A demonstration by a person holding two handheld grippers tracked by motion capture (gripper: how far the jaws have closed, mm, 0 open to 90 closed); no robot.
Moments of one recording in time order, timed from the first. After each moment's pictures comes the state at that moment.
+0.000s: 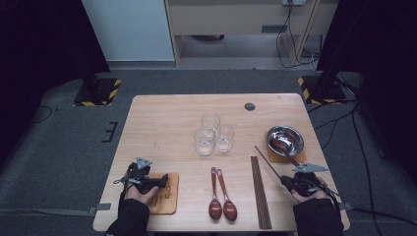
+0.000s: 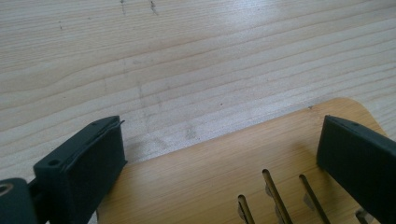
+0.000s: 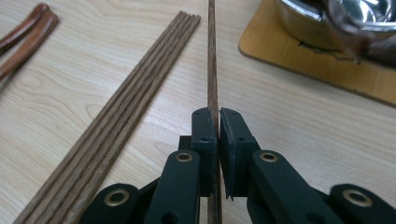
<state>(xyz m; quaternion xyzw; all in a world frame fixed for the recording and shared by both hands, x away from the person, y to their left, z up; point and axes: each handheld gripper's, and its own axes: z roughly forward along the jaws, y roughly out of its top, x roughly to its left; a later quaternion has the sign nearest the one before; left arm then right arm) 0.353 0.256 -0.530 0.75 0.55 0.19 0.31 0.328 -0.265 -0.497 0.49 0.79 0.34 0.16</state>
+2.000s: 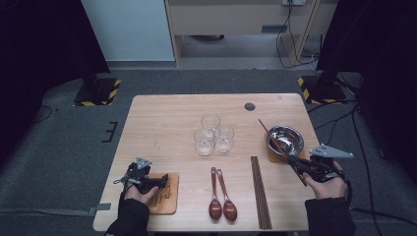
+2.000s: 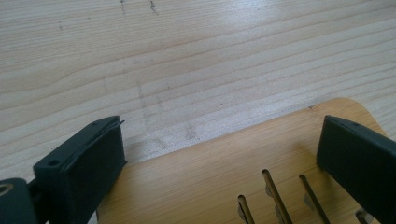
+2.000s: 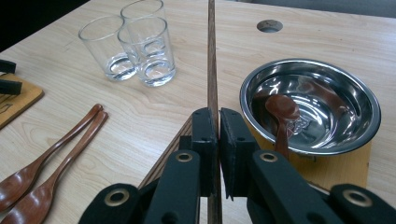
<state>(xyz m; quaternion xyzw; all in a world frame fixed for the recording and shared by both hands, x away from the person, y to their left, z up) 0.353 0.256 -0.530 0.75 0.55 0.19 0.31 0.338 -0.278 -0.424 0.46 0.75 0.44 0.18</state>
